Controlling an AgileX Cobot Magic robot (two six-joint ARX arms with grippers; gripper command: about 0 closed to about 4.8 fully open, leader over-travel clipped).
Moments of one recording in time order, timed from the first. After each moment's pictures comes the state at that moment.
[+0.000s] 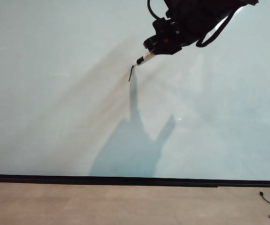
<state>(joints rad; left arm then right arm) 0.00 0.00 0.00 -0.13 0.02 -0.01 0.64 1.40 0.83 0.44 0.14 -0.49</state>
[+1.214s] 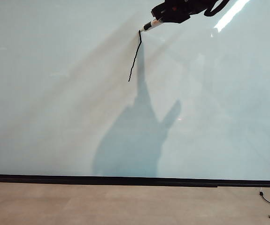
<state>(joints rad) 0.00 0.00 0.00 -0.13 0.02 -0.01 0.62 1.31 0.87 0.45 0.17 -0.54</state>
